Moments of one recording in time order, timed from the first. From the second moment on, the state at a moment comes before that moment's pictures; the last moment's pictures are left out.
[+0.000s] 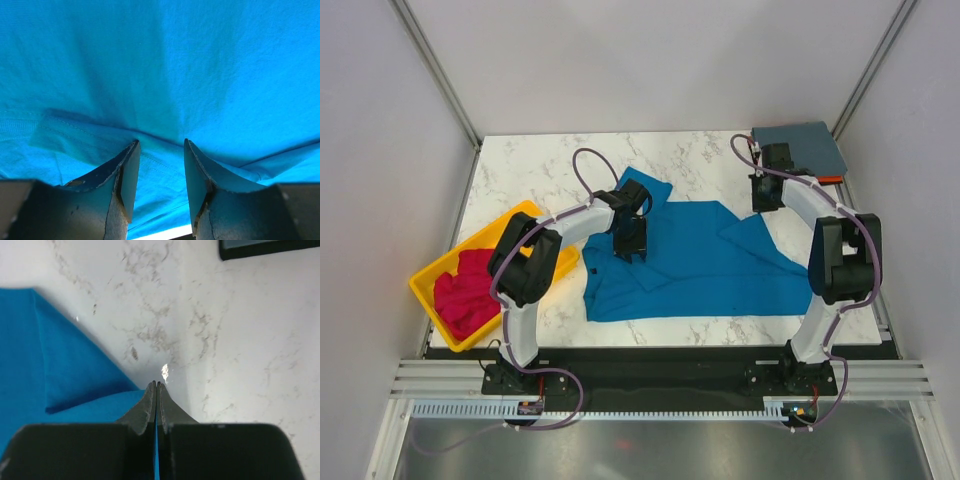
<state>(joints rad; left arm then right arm) -0.60 1.99 1.40 -0.68 0.08 -0.56 0.07 1.86 1.36 -0.51 0.08 0.03</state>
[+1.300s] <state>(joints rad) -0.59 2.00 1.41 -0.69 0.08 -0.56 -0.07 2.07 1.56 -0.38 0.51 0.03</state>
